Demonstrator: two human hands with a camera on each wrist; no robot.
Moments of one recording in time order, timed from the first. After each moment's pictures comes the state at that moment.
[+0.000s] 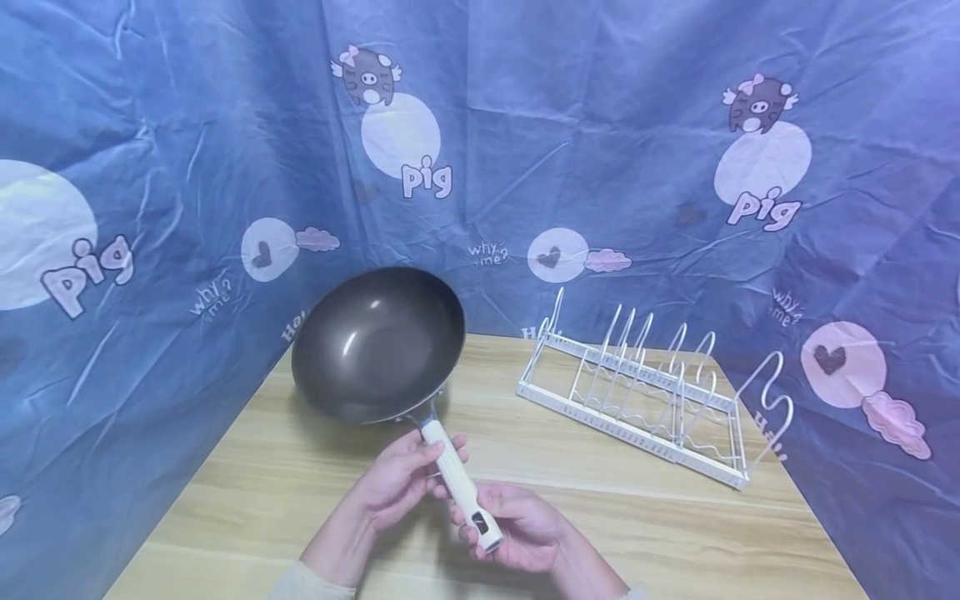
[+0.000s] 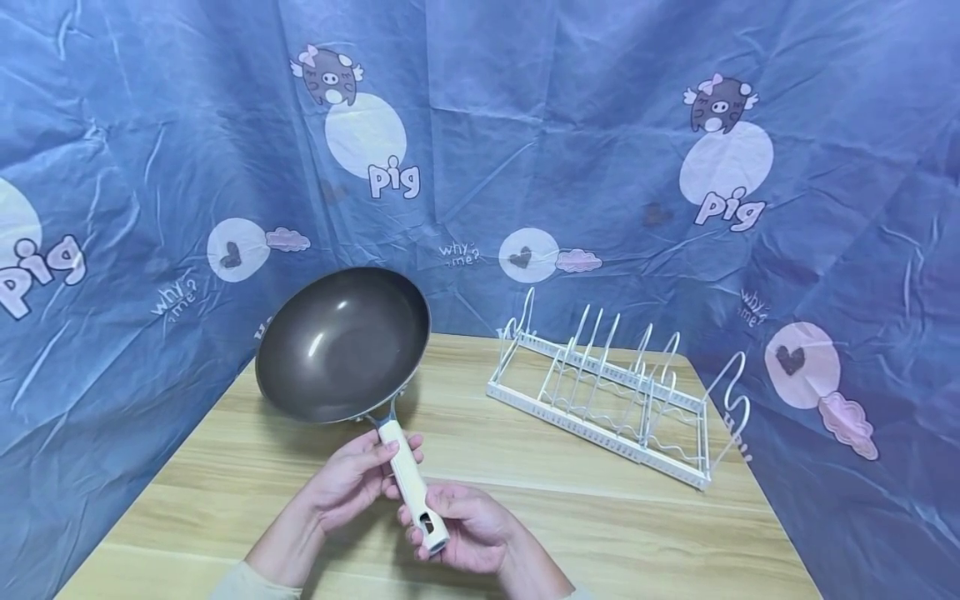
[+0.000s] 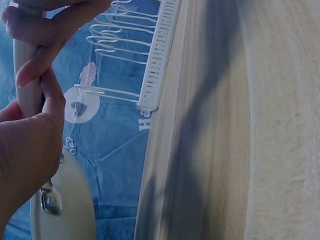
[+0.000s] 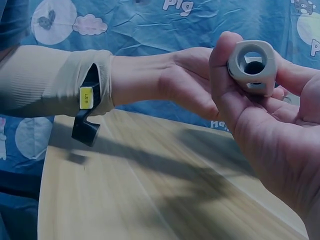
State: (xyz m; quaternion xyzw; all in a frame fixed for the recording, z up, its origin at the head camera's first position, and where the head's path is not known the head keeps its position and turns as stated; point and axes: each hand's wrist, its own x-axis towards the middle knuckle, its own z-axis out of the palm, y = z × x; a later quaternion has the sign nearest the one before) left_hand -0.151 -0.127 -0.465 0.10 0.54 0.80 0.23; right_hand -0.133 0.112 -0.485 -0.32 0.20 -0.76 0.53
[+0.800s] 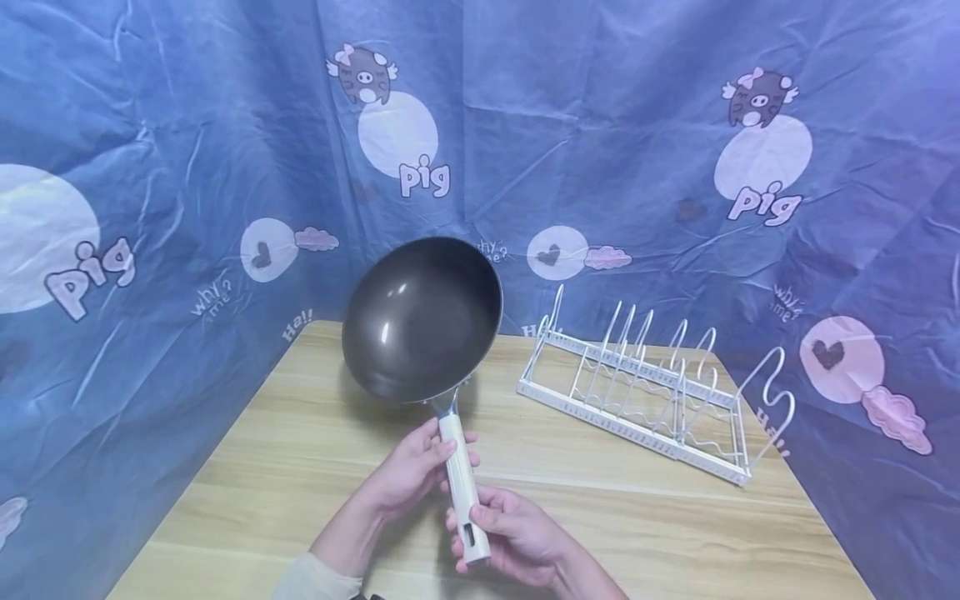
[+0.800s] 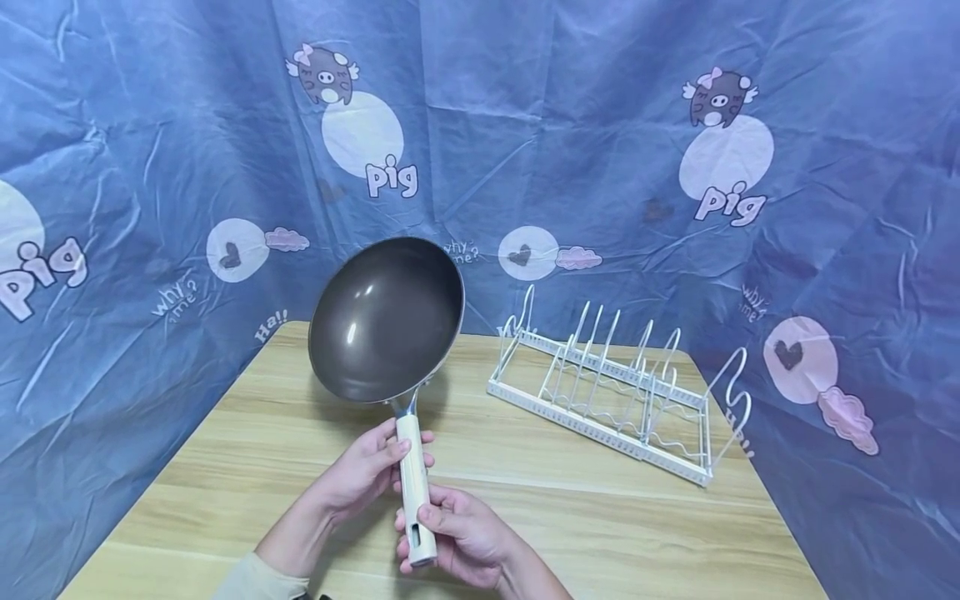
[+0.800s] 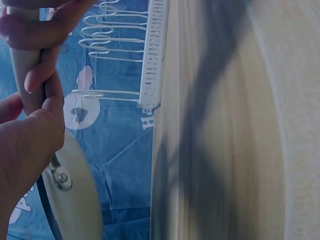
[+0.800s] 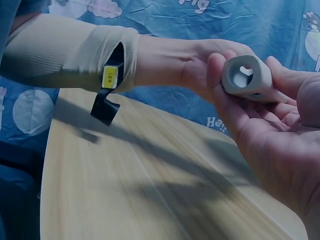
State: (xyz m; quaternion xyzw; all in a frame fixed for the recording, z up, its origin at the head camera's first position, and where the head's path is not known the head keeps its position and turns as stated) left_hand -0.161 -0.114 -0.463 0.19 0.62 0.73 0.21; right_hand -0.113 0.114 -0.492 -0.28 0.35 -0.79 0.42
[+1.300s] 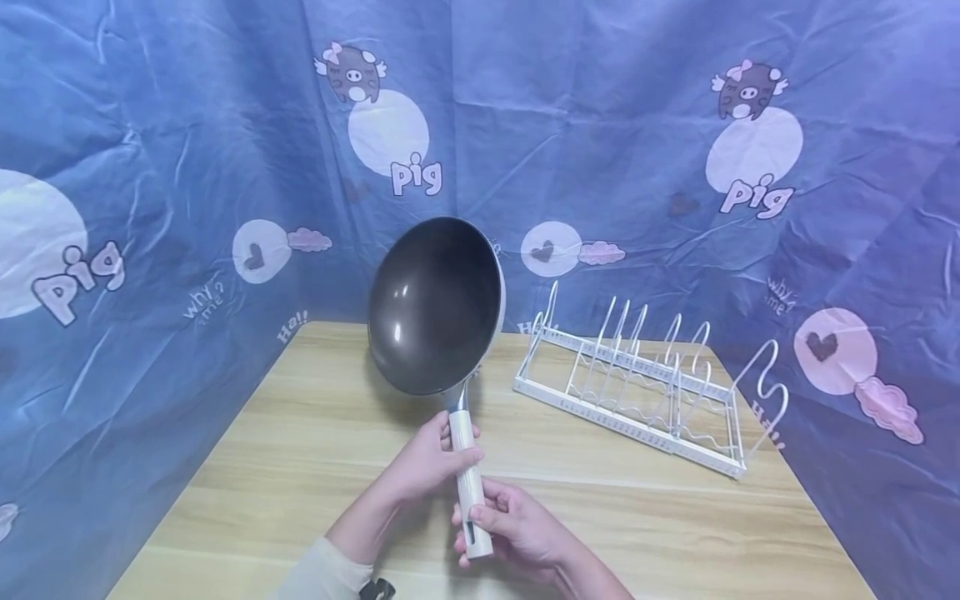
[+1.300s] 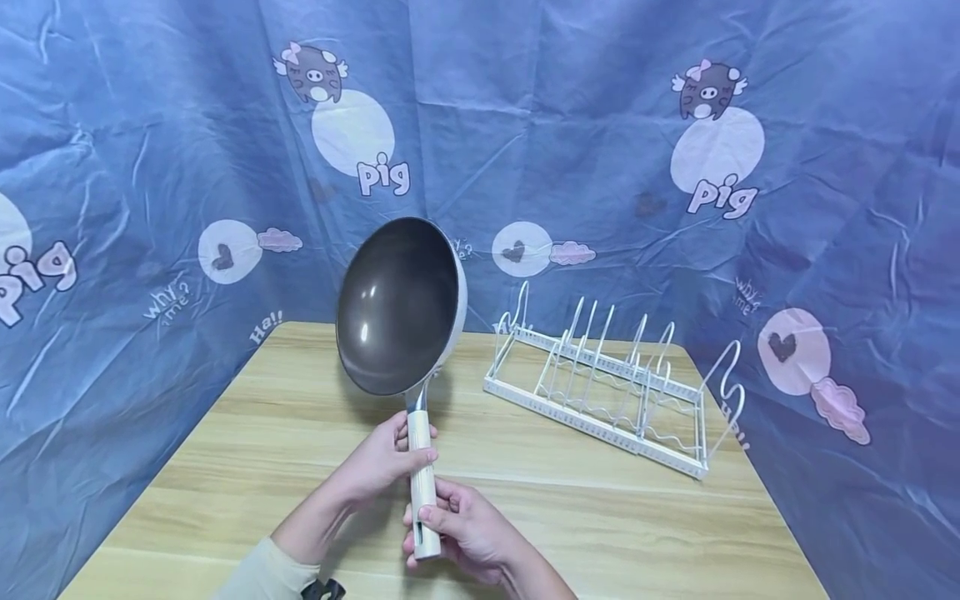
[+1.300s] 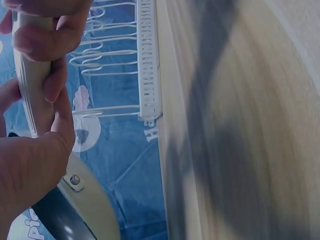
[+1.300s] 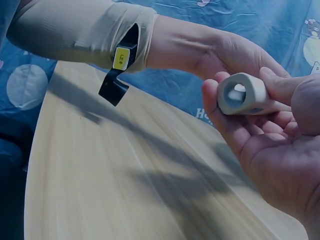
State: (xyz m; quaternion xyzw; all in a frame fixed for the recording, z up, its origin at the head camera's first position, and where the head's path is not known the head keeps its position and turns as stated) left_hand -0.165 -0.085 -0.454 0.14 0.75 0.64 0.13; right_hand -0.110 0.122 -0.492 -0.25 0.46 -0.78 0.35
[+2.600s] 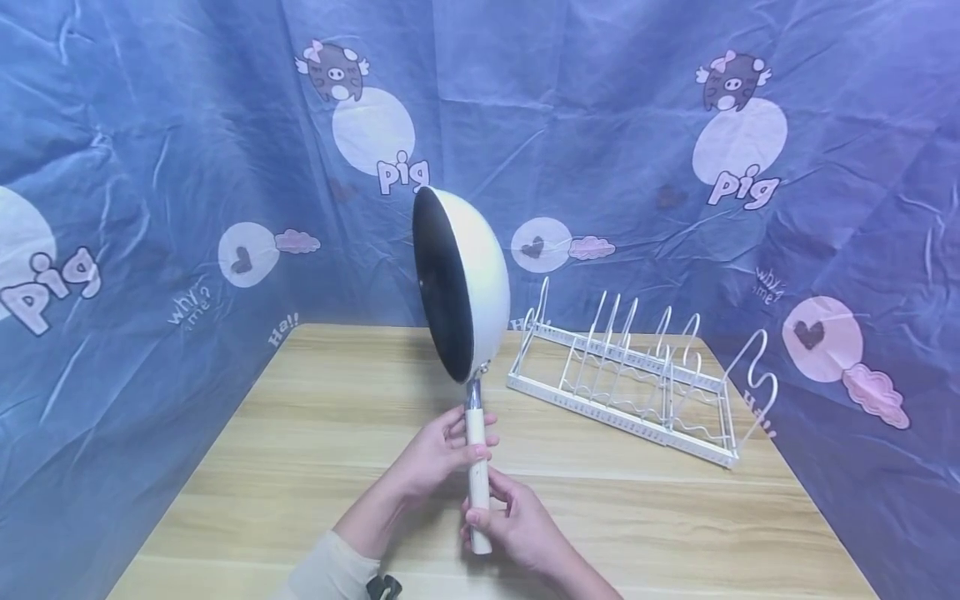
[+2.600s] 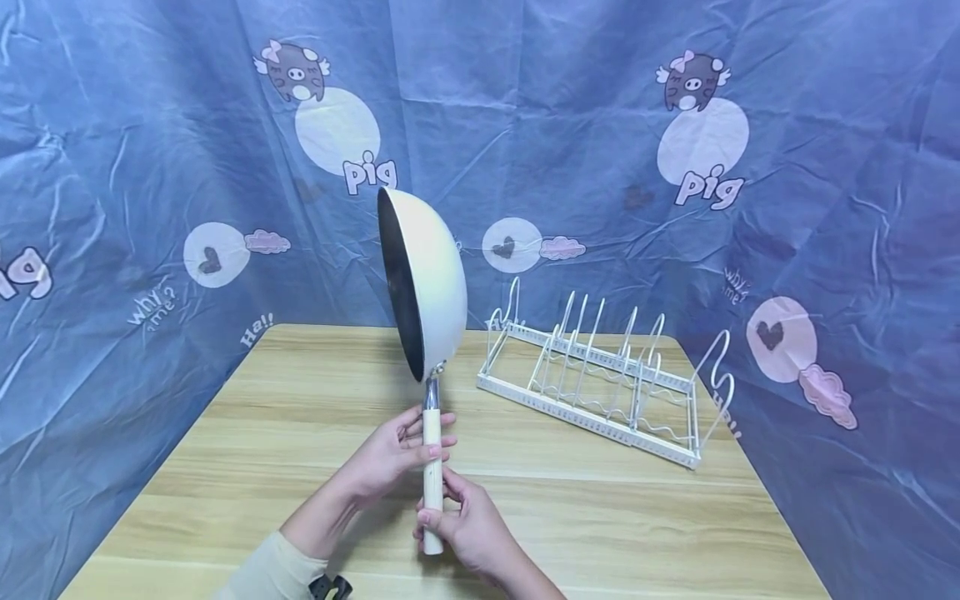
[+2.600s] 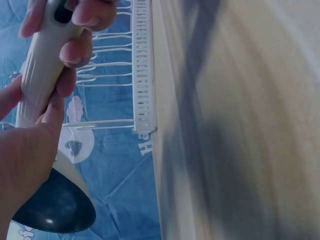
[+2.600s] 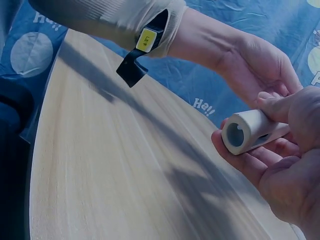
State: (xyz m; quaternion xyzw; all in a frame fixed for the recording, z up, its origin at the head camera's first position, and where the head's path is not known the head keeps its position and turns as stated) left_hand -0.175 -0.070 -0.459 0.20 0.68 0.68 0.19; right_hand -0.099 0.123 -0.492 -0.16 0.66 -0.71 0.19
